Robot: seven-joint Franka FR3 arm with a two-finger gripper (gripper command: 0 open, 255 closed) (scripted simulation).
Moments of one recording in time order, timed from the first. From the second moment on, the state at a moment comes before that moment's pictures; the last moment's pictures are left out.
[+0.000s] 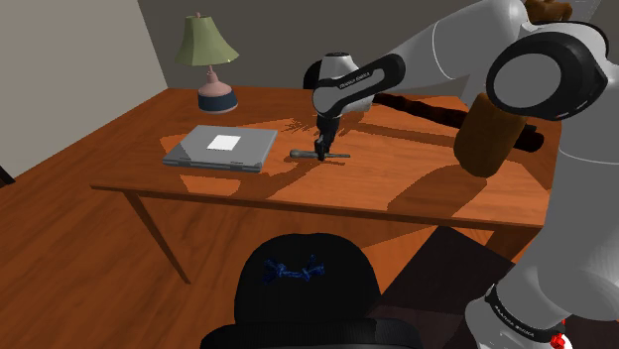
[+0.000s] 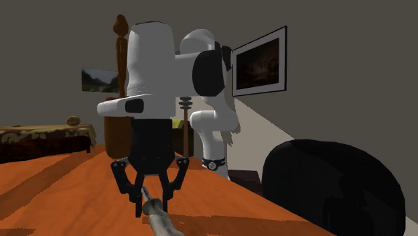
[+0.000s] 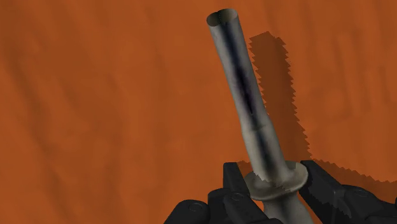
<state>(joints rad) 0.03 0.35 -0.09 -1.79 0.07 2.21 -0.44</state>
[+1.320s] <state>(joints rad) 0.03 0.29 -0.09 -1.69 0.06 2.05 -0.42</state>
